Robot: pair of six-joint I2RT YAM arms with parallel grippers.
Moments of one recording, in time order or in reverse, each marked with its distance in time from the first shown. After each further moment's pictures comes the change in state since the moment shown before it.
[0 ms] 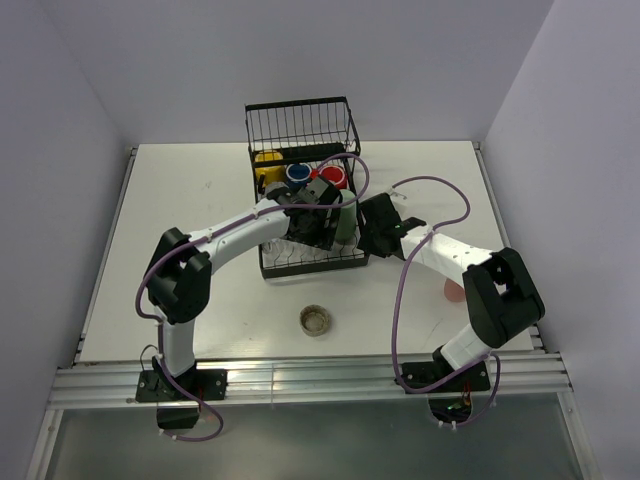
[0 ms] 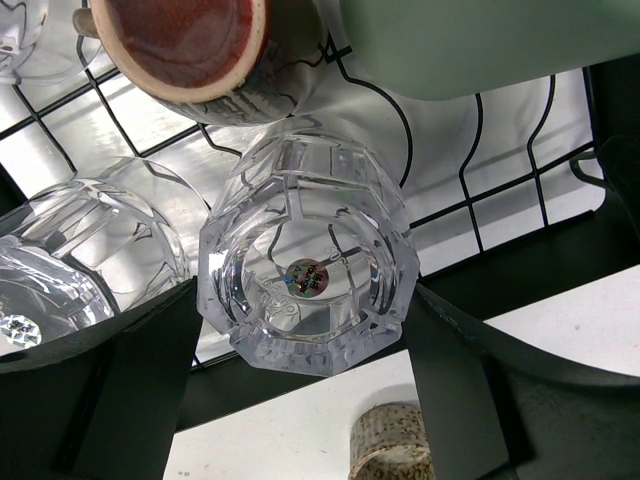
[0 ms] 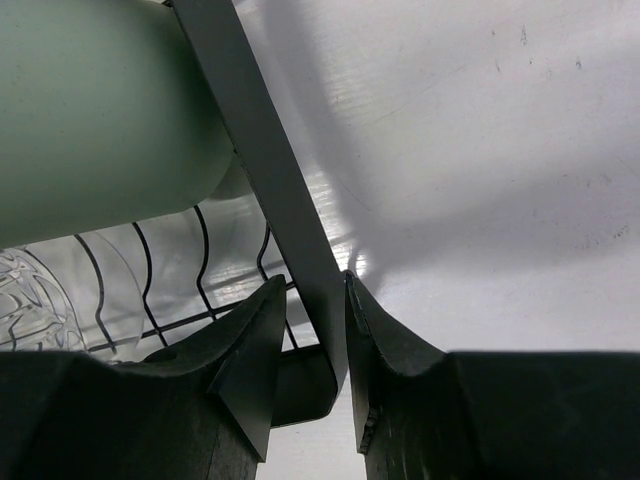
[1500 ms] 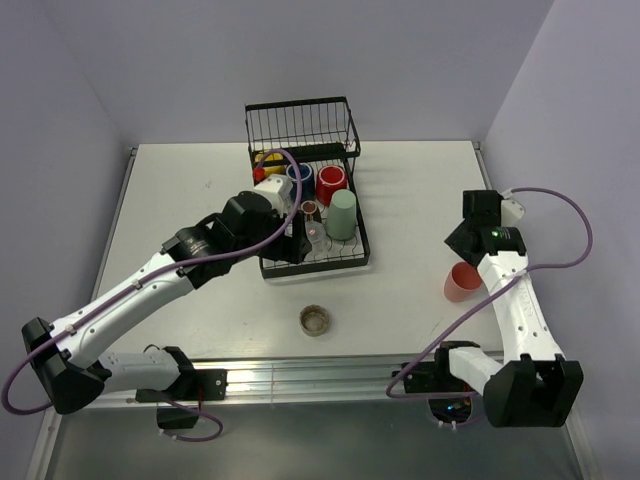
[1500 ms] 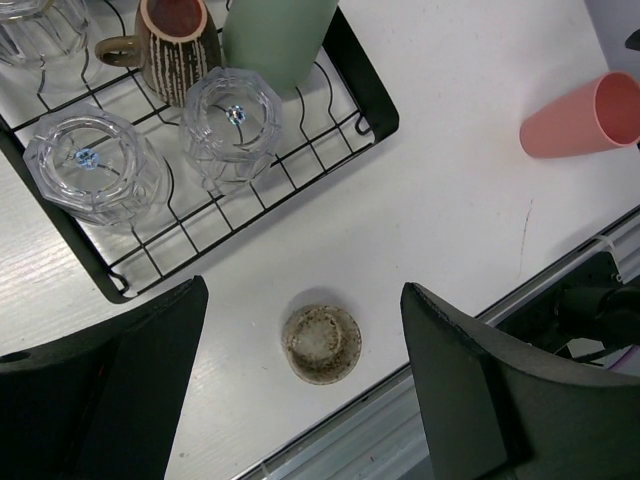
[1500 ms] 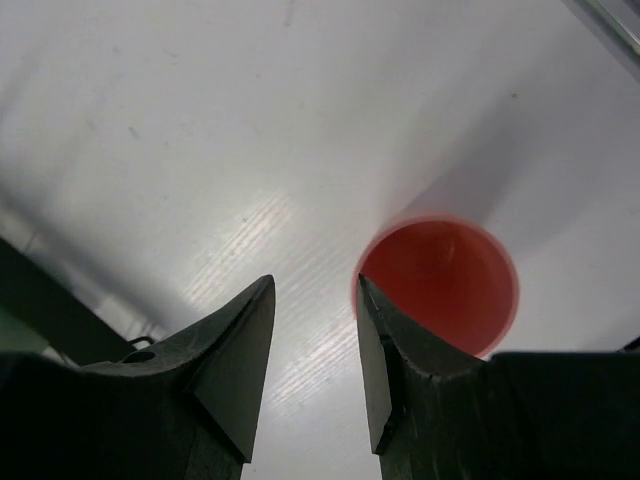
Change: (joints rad) left arm -0.050 -0.721 -0.392 0.170 0.109 -0.031; right arm -0.525 -0.492 0.040 -0.498 0.098 -0.080
